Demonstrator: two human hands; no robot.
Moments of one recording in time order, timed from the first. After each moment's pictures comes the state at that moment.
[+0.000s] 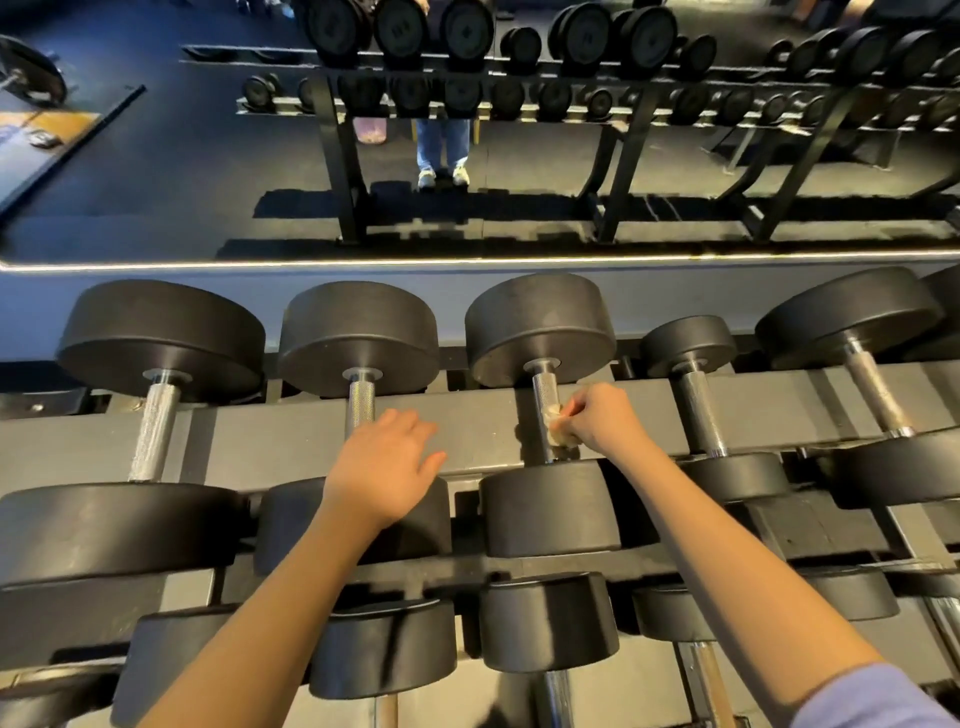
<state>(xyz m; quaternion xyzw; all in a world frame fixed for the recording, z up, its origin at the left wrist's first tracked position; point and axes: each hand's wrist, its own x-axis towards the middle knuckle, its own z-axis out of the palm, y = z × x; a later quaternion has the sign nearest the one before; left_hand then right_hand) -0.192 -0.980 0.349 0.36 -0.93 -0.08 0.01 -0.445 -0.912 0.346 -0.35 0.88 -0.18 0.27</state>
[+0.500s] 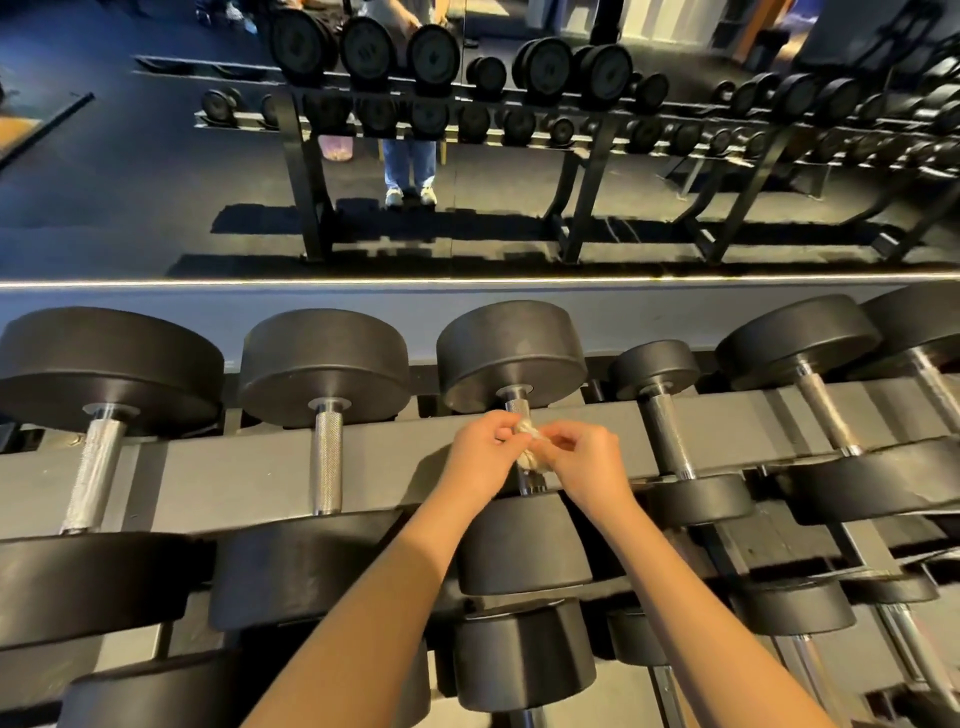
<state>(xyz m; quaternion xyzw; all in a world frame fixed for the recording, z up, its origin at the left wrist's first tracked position) -0.314 -0.956 0.355 0.39 -0.67 -0.60 0.19 -0.421 -0.875 0.359 -0.39 0.79 -0.42 0.23</state>
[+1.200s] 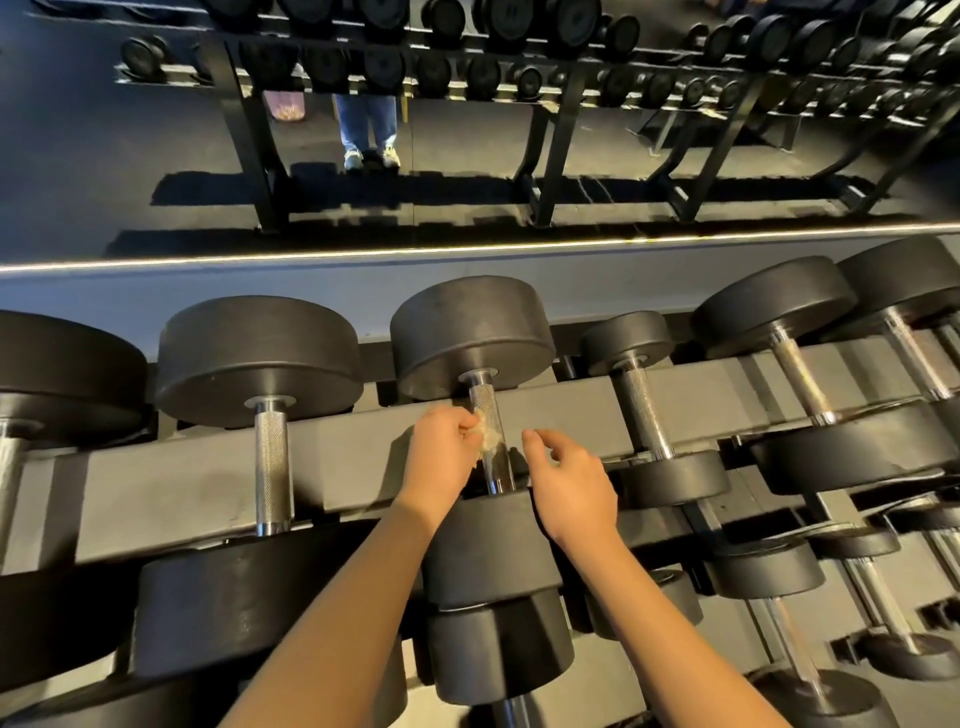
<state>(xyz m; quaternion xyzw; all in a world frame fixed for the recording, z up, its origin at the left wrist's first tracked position) -0.337 -0.972 0.309 0.45 -0.77 -0.40 0.18 -0.414 -0.855 0.351 -0.26 0.90 -0.29 0.18</state>
